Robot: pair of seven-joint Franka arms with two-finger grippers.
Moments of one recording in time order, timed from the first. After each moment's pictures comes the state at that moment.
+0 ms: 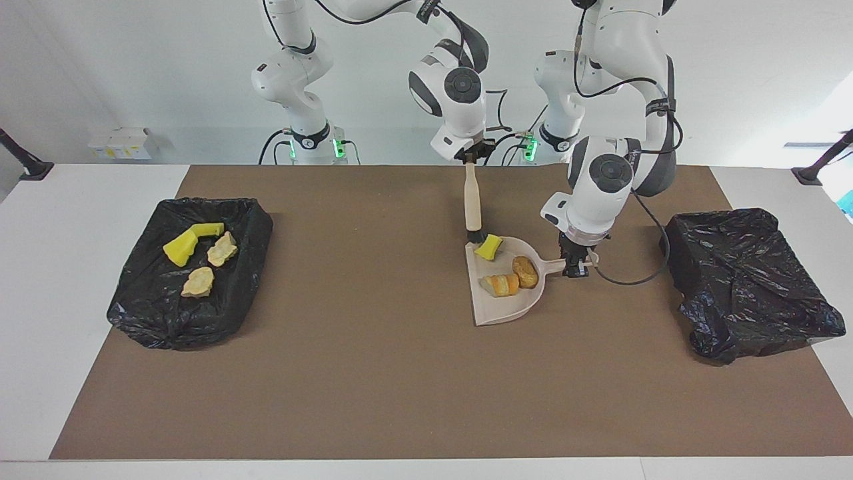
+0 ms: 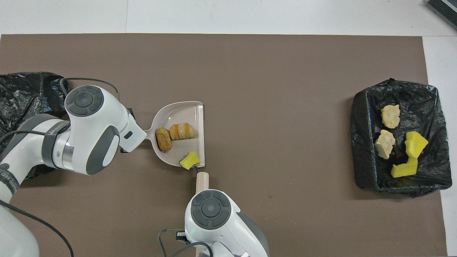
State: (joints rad) left arm -0.22 0.19 -0.06 -2.03 0.08 2.15 1.26; right arm 0.88 0.10 0.02 -2.06 0.44 1.96 0.75
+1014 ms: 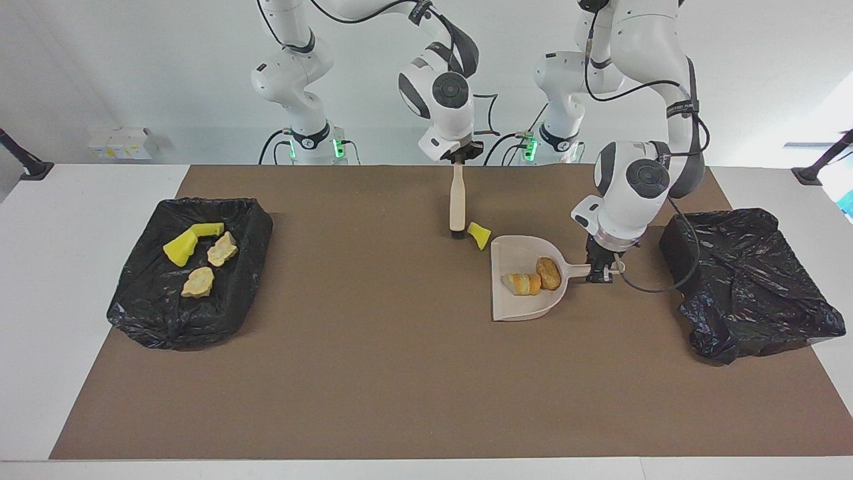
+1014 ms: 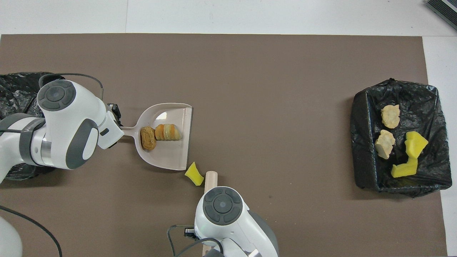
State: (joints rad) left arm -0.13 0.20 -0.06 -2.02 0.08 2.17 1.47; right arm 0.87 0.07 0.00 -2.09 0.44 1.98 0.75
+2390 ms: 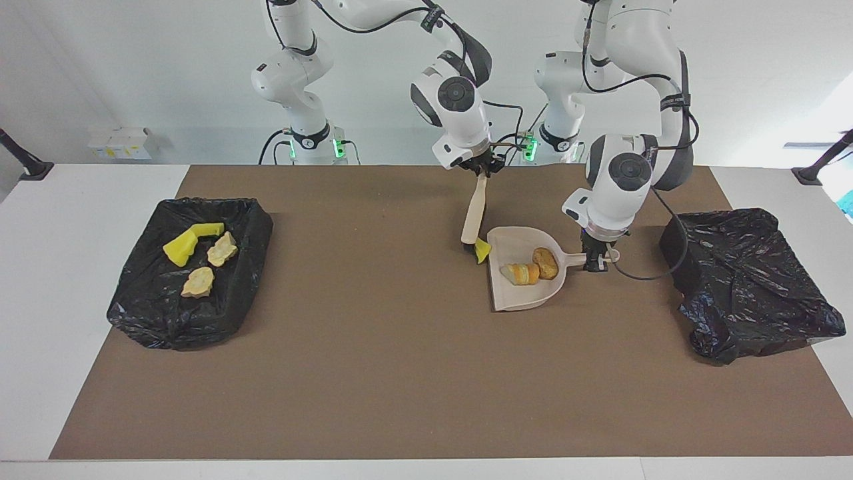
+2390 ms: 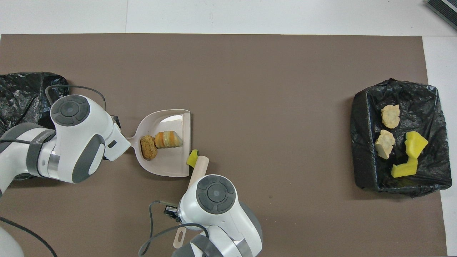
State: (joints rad) left arm -0.16 0.14 -0.08 -2.13 0.19 2.16 1.29; right arm 0.87 0.19 0.01 -1.96 0.51 2.13 0.91
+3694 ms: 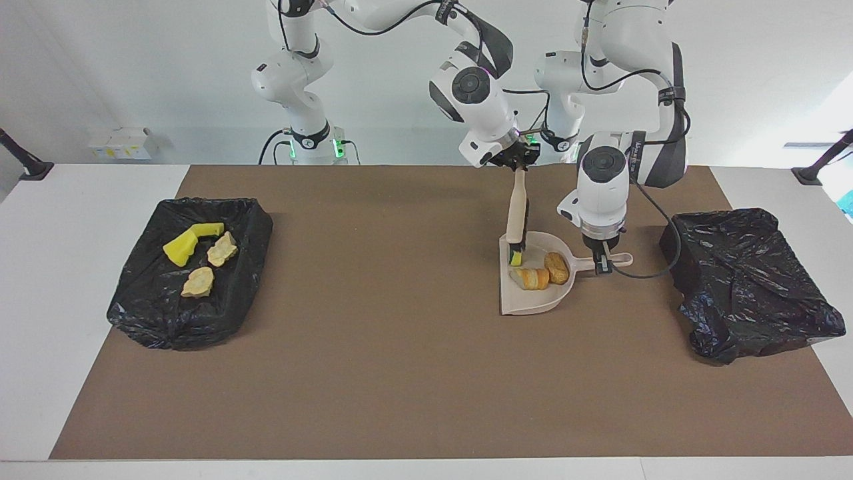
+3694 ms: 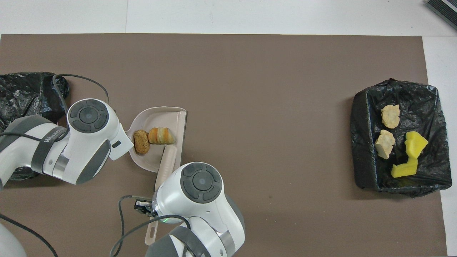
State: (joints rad) left arm -0.18 0.14 -0.07 -2.11 0.40 2.19 1.23; right arm 0.87 0.26 0.01 -1.78 0.59 2.10 0.79
